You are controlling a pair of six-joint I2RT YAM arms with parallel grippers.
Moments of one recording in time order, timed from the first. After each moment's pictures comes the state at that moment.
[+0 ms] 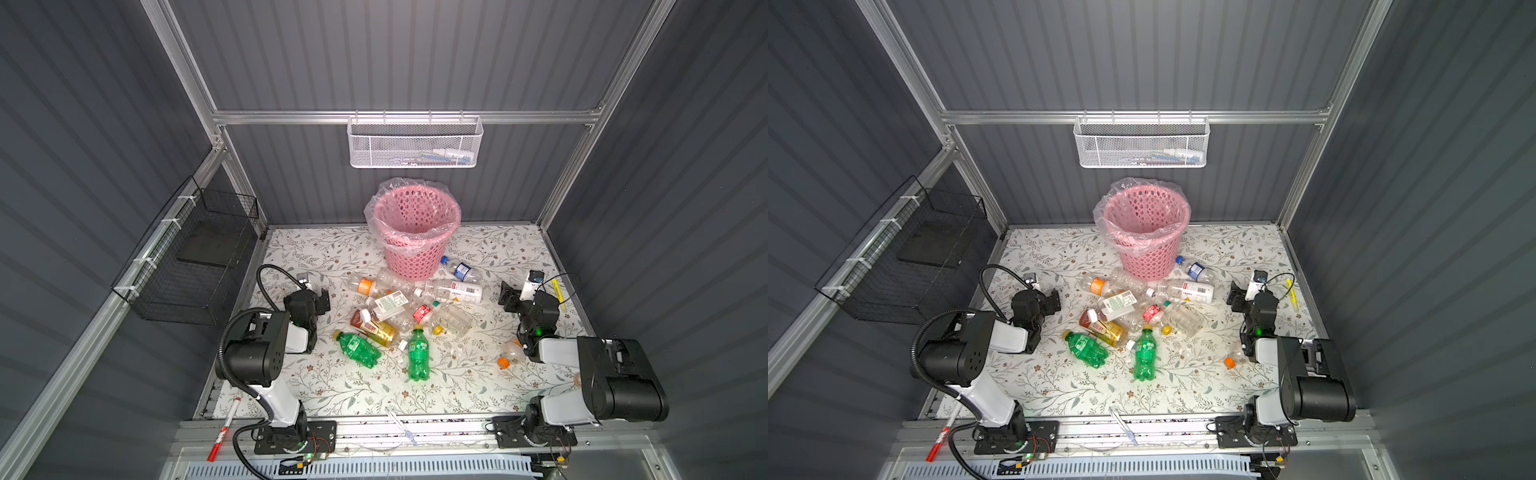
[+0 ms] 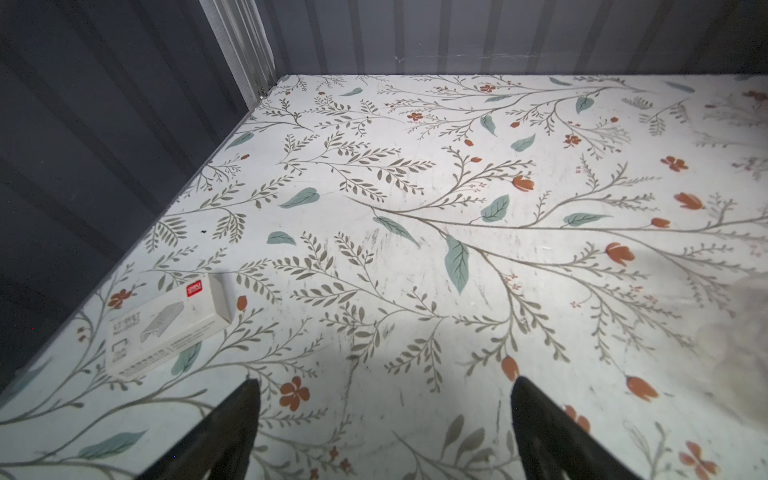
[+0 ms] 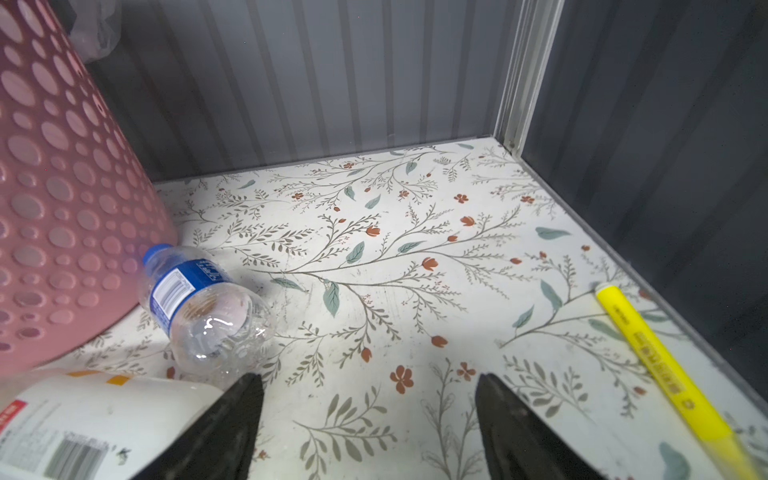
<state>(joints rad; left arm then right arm) -0.08 1.71 0.46 0.82 -0.26 -0.02 -0.07 1.45 0.31 0.87 -0.01 0.07</state>
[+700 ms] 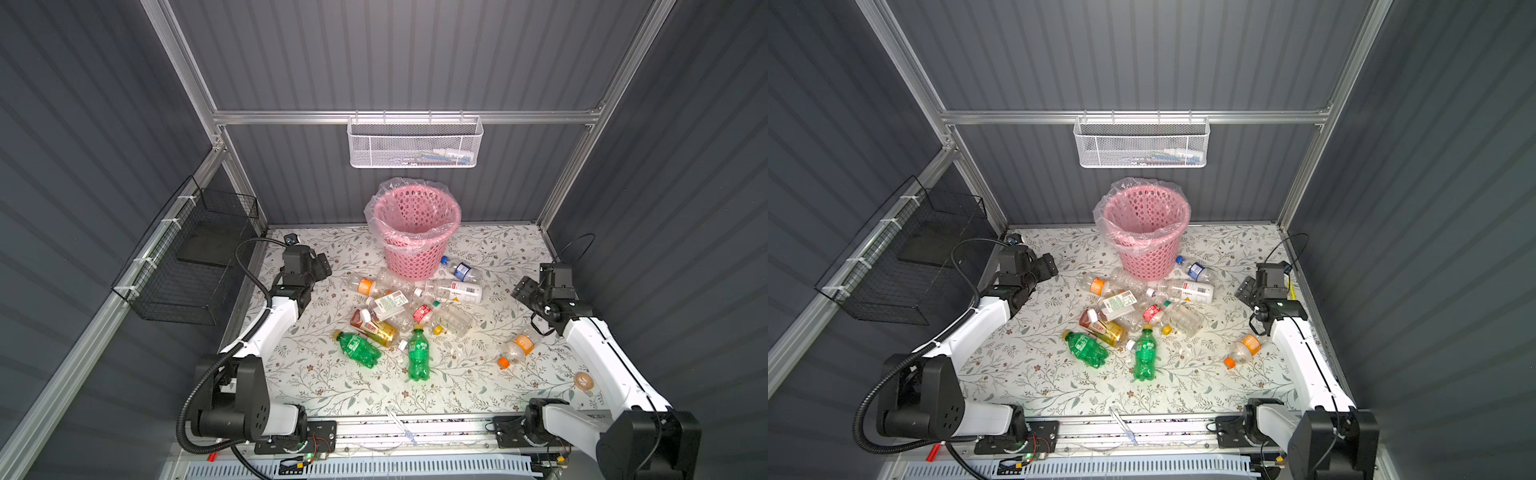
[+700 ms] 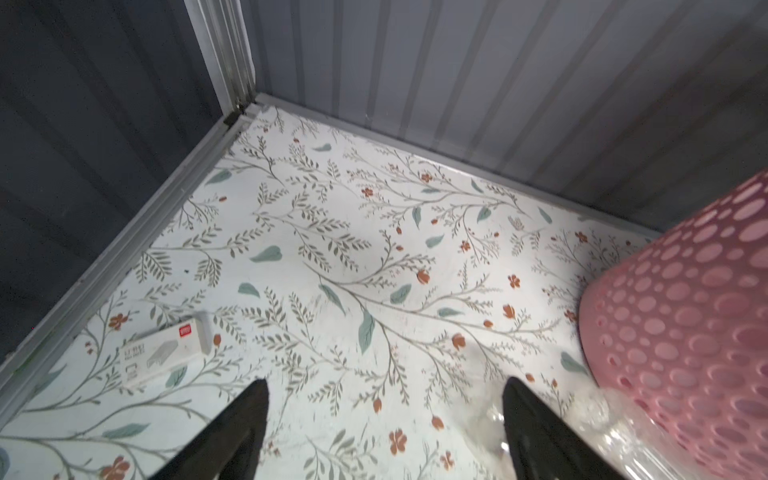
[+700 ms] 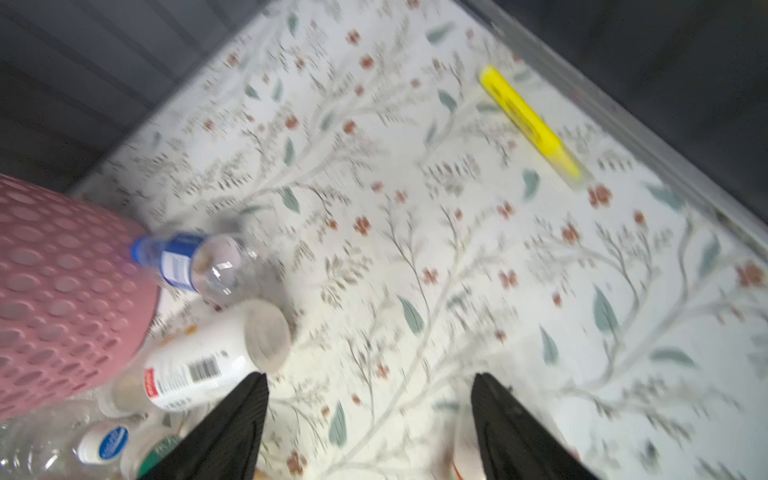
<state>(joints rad) -0.12 1.37 0.94 -0.13 -0.15 -0.34 -0.02 1.07 0.84 -0.68 0.16 0.64</state>
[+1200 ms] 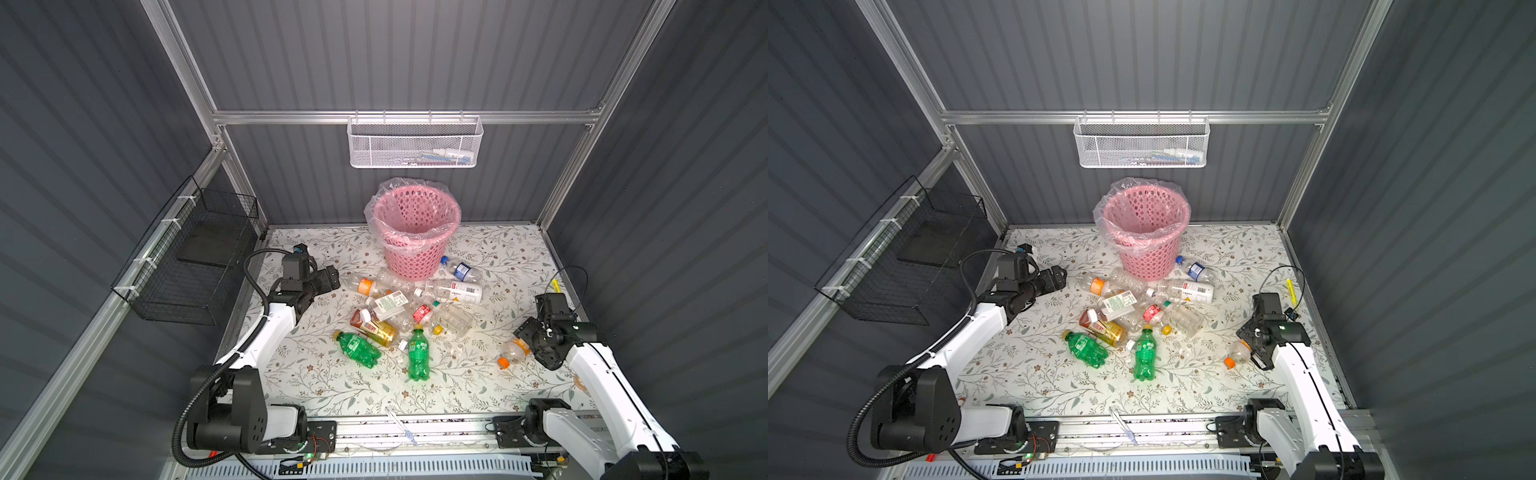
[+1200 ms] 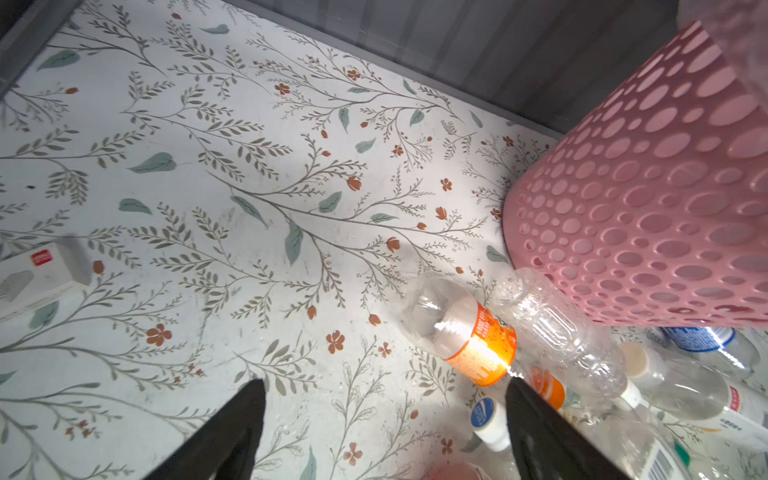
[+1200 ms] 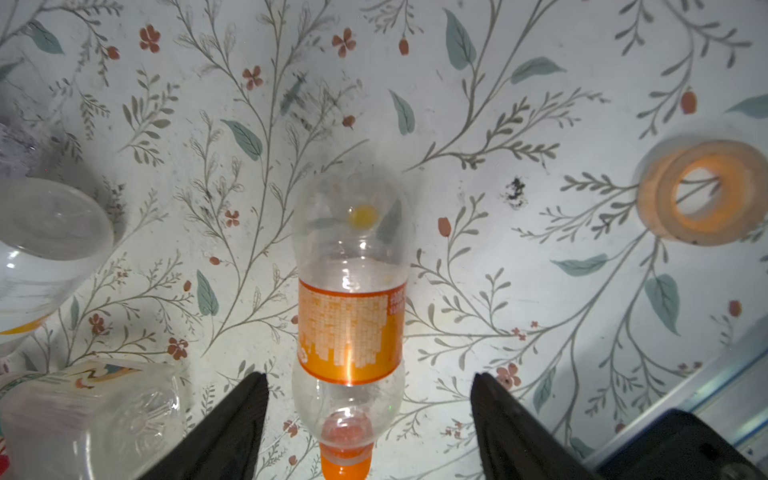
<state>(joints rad) -0.12 1.35 0.89 -0.22 0.12 -0.35 -0.01 0.92 0.67 -0.96 0.15 0.87</state>
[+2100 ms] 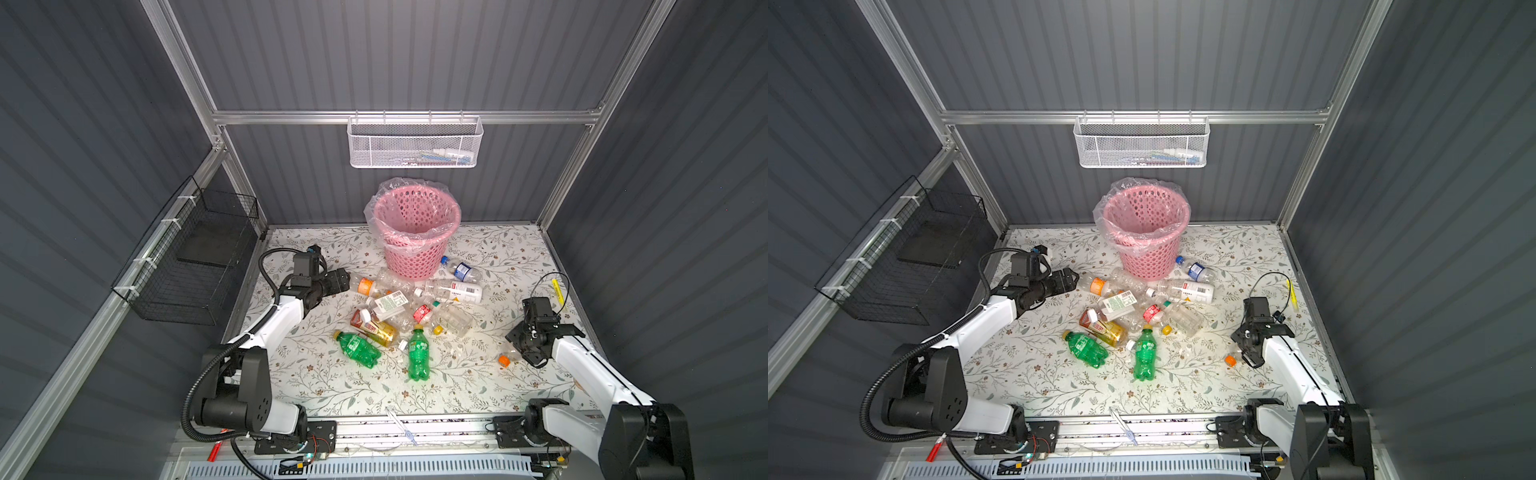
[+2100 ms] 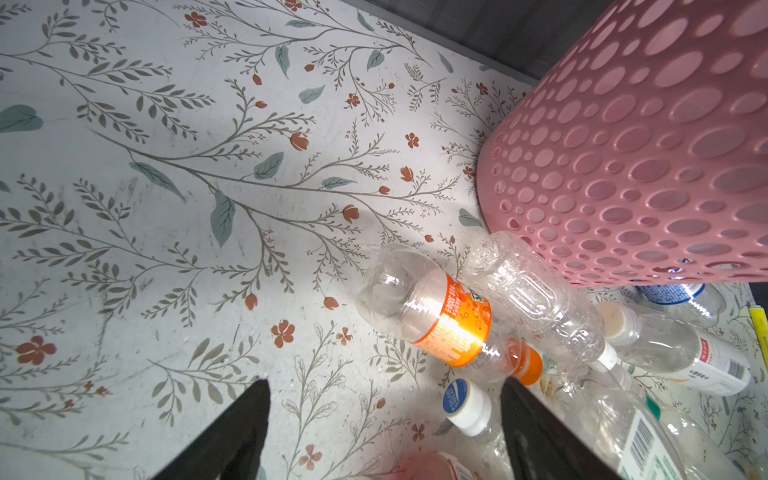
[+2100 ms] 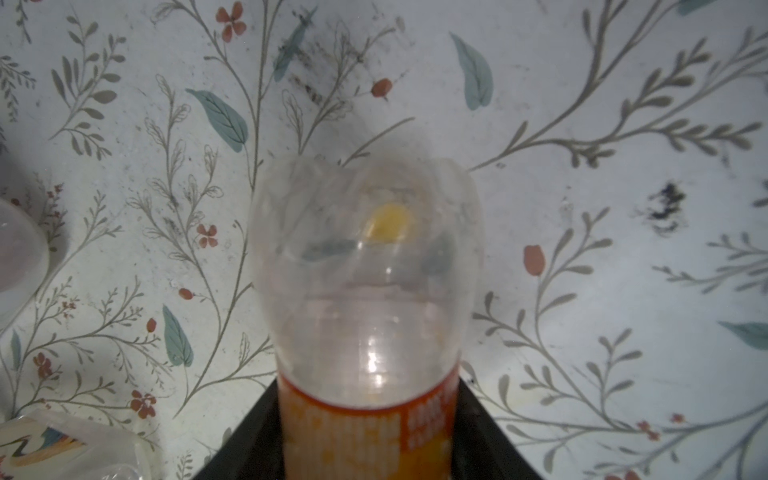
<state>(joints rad) -0.17 1.45 0.92 -0.20 0.18 -0.36 0.01 1.09 0.55 -0.67 0.10 0.85</state>
